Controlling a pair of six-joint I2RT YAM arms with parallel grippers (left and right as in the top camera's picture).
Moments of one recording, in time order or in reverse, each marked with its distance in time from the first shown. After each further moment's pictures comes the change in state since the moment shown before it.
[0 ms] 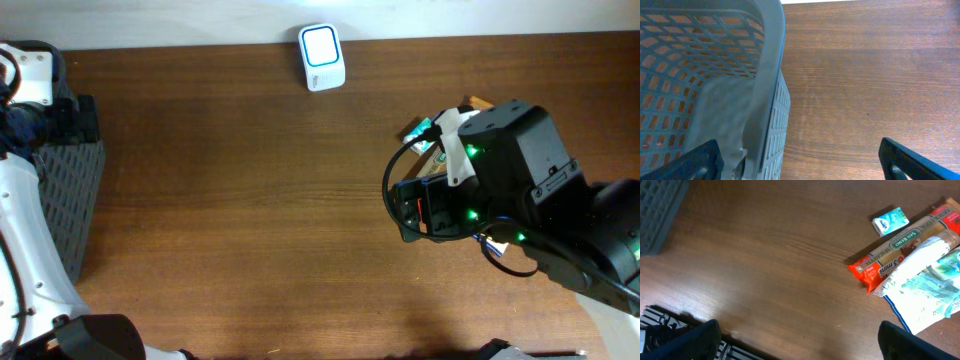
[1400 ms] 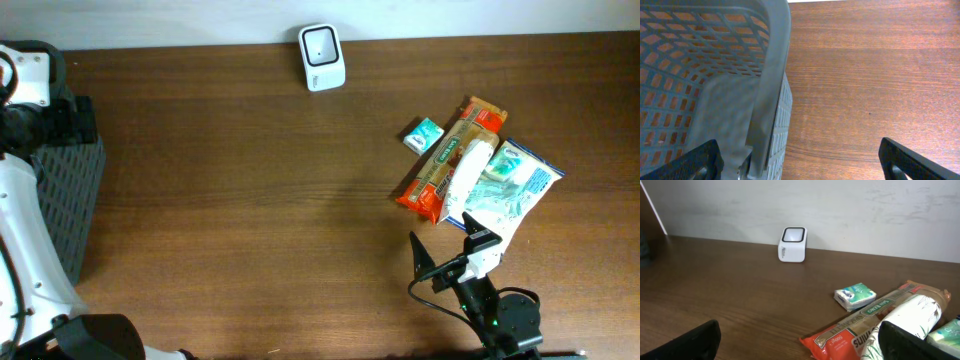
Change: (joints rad) left arm 0.009 0.001 0.000 -0.001 0.000 0.000; right arm -0.348 -1.324 -1.957 1.505 -0.105 -0.278
